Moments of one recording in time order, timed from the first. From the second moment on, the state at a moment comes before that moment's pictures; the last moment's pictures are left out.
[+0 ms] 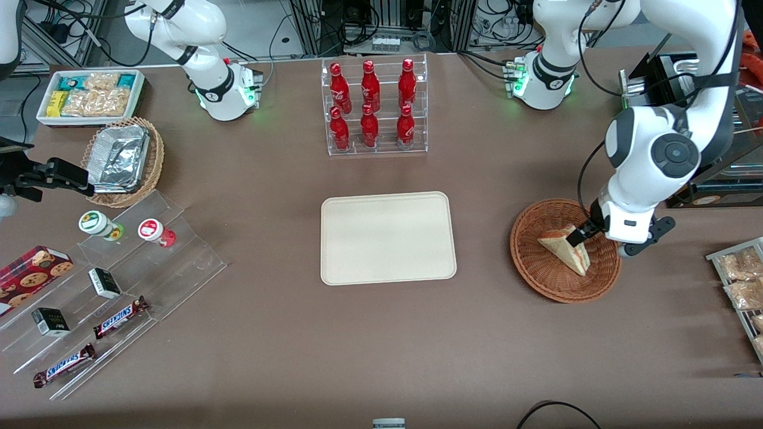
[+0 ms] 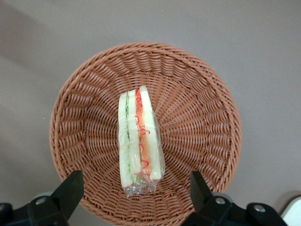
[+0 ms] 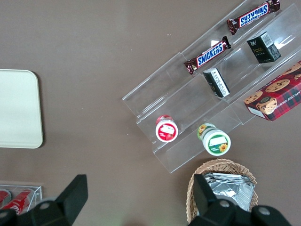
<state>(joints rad) -0.11 0.13 0.01 -2.17 0.08 2.32 -0.73</state>
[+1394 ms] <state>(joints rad) -0.12 0.25 0.00 -2.23 0.08 2.48 -0.82</state>
